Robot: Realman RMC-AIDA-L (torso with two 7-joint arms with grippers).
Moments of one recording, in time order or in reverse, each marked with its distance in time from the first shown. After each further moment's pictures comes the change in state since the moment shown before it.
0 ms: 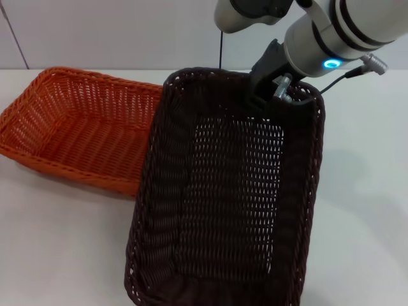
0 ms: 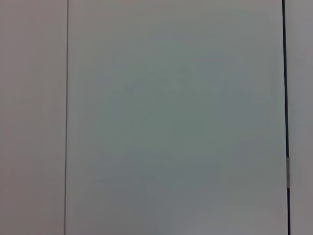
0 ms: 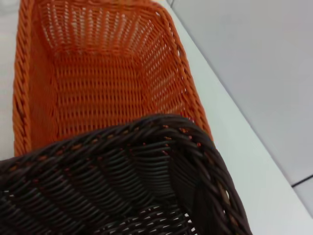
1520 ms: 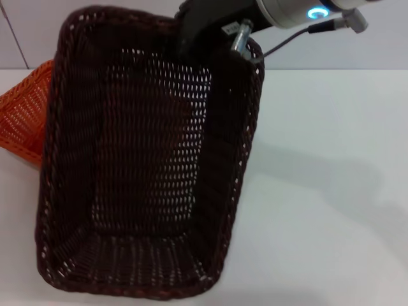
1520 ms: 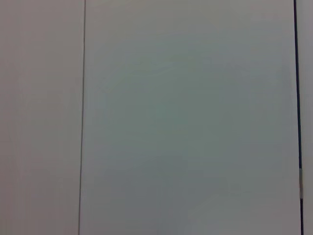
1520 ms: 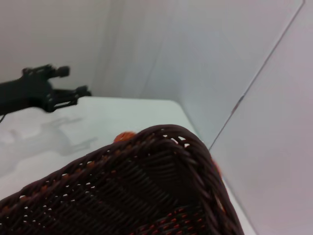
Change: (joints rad) left arm 0.028 -0.005 -0.009 0.000 -0.008 0.049 -0.010; right arm -0.018 0.002 0.051 -0.266 0.238 0.031 -0.038
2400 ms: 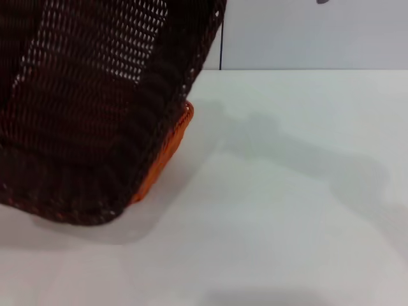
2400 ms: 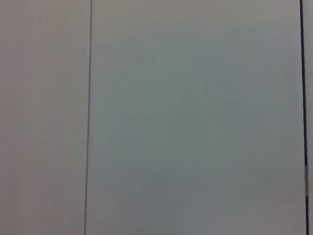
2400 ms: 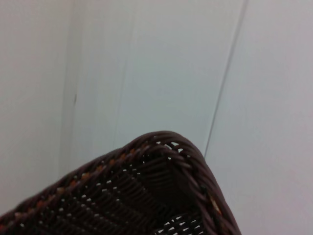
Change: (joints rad) left arm 0.010 0.000 -0.002 0.000 -0.001 0.000 -0.002; right arm -0.063 0.002 0.009 0.123 0.170 0.433 0.046
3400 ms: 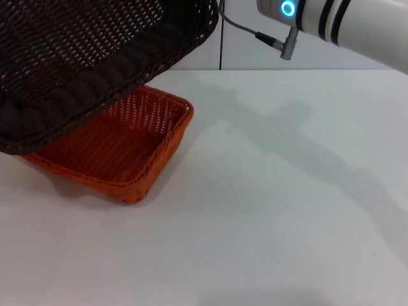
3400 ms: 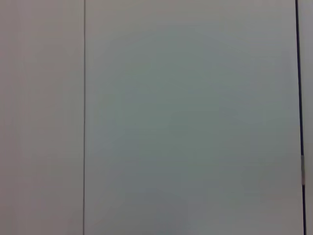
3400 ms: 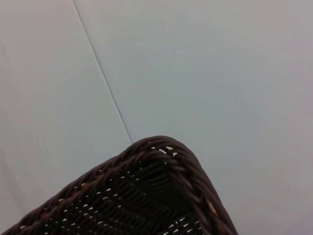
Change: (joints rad) left arm -0.001 0.005 0.007 0.011 0.008 -0.011 0.007; right arm -0.120 0.001 -0.152 0.428 0.804 0.571 -0.360
